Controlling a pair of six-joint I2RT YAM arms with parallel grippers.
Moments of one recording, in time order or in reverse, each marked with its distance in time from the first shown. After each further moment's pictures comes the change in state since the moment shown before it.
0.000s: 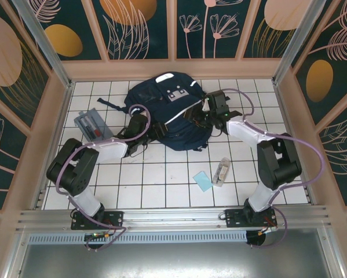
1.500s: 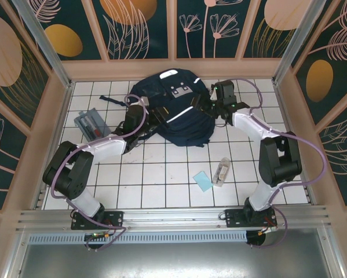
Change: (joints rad) left arm 0.001 -0.074 0.054 0.166 0.033 -0.181; right arm -0.095 0.022 0.146 -0.081 0.069 -0.076
